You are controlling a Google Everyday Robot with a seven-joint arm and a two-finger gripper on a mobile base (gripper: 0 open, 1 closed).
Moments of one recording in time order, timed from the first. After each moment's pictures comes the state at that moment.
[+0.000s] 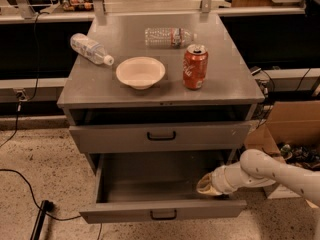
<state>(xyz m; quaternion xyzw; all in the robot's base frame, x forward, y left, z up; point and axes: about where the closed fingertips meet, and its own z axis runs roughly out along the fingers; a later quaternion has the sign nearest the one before) 0.522 -0.173 0.405 -0.66 0.67 0.19 0.27</state>
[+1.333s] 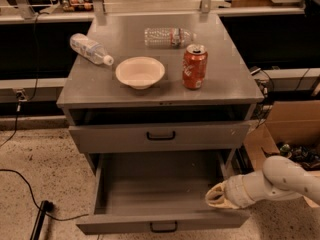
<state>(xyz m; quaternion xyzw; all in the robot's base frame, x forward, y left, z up) 0.446 -0.181 0.472 -0.69 0.62 0.23 0.30</state>
